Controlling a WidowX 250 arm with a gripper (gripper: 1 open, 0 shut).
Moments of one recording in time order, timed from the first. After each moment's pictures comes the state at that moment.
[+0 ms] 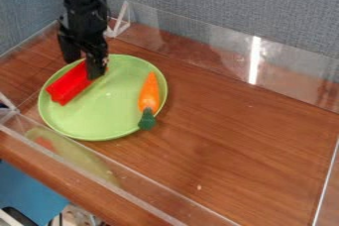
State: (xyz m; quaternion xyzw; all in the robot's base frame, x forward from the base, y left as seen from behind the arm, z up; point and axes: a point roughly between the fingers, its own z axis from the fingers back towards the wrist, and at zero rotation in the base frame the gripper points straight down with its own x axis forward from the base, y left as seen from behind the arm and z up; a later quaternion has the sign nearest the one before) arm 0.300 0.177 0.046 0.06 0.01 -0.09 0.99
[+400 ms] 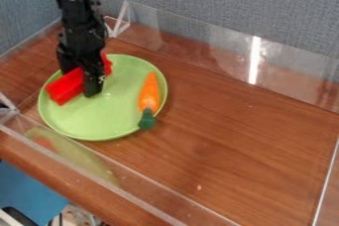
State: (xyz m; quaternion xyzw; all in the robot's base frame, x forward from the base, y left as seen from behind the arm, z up) arm 0.289 0.172 0.031 0.06 0.01 -0.12 0.99
